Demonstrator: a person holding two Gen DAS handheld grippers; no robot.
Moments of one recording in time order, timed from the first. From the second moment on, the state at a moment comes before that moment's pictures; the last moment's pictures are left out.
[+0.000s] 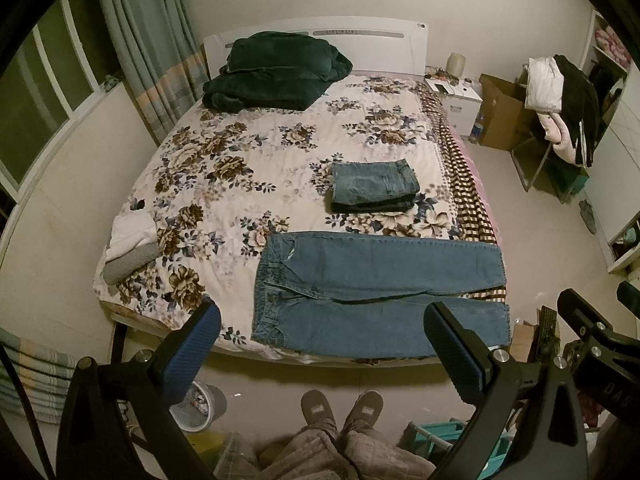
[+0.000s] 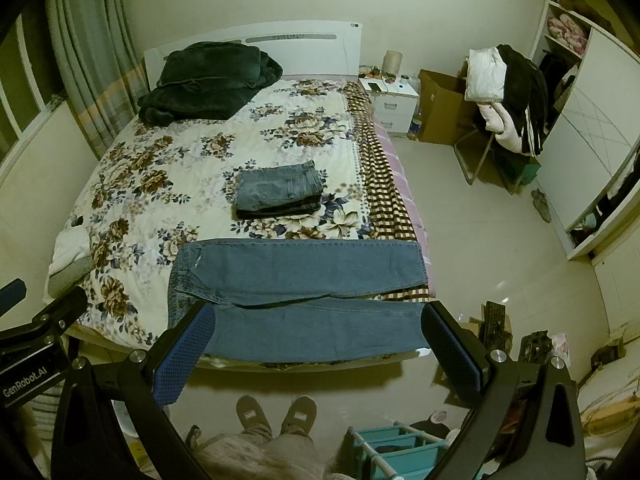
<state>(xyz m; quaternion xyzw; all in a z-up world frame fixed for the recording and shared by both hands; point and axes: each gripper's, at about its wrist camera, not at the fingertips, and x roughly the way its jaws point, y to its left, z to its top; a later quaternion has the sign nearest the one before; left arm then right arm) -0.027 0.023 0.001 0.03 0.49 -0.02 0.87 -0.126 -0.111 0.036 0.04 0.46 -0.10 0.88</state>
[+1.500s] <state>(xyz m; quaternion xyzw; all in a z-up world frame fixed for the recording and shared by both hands) 0.369 -0.150 -0.525 0.22 0.68 -0.05 0.70 0.367 -0.276 -0.578 -0.08 0.69 -0.03 0.72</state>
